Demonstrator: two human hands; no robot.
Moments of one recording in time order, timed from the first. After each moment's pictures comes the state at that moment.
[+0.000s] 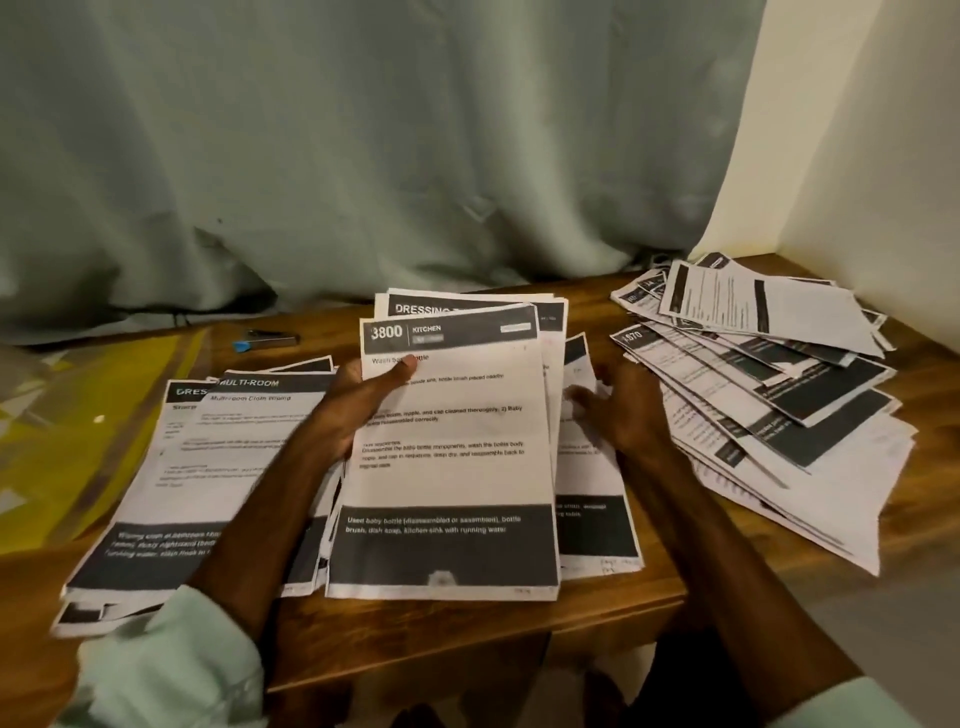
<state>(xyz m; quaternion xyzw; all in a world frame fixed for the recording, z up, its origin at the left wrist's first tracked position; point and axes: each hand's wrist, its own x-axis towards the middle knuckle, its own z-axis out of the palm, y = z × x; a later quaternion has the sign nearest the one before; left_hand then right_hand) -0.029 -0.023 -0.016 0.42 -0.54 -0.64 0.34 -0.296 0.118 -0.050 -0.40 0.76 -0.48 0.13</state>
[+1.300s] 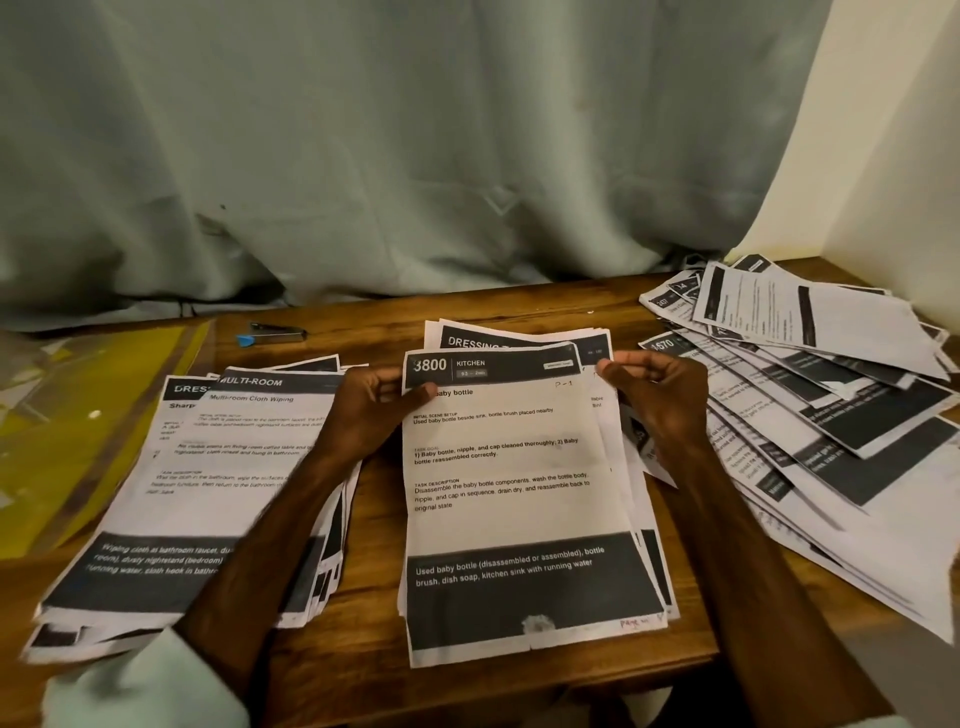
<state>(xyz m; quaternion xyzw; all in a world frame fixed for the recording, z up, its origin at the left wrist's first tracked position) -0.027 -0.042 -0.046 0.37 -0.71 -0.48 0.37 -0.316 0.092 -0.043 -0.32 0.66 -0.66 0.17</state>
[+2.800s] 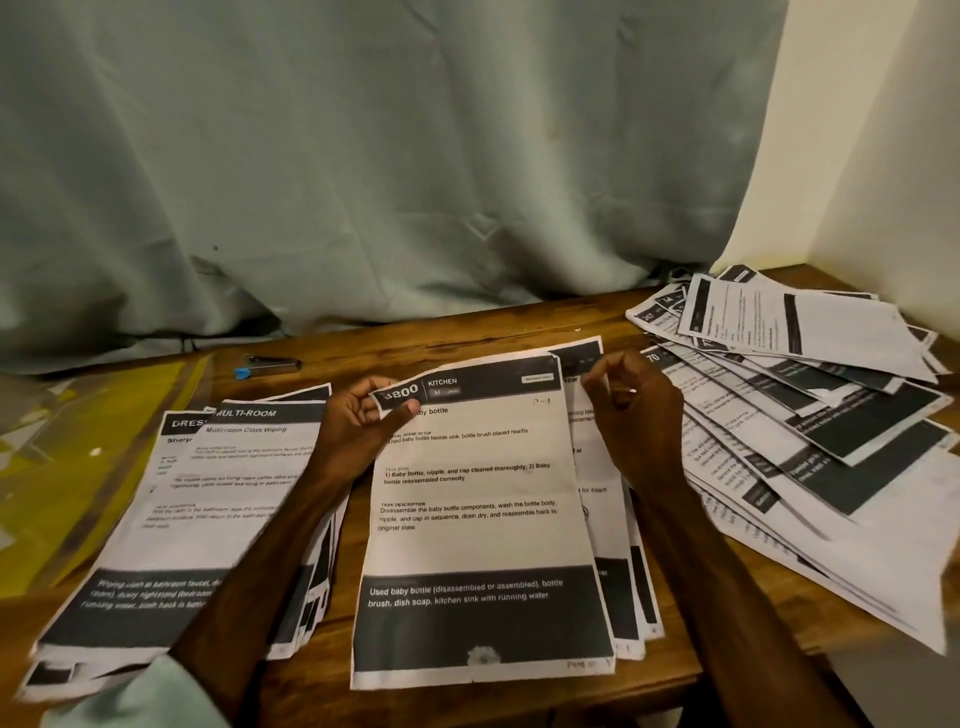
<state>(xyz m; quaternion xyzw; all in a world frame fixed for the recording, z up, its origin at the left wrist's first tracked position) -0.036 -0.034 -0.035 0.38 -0.64 -0.53 0.41 -0.309 0.101 -0.042 -0.47 0.66 -0.59 -0.01</state>
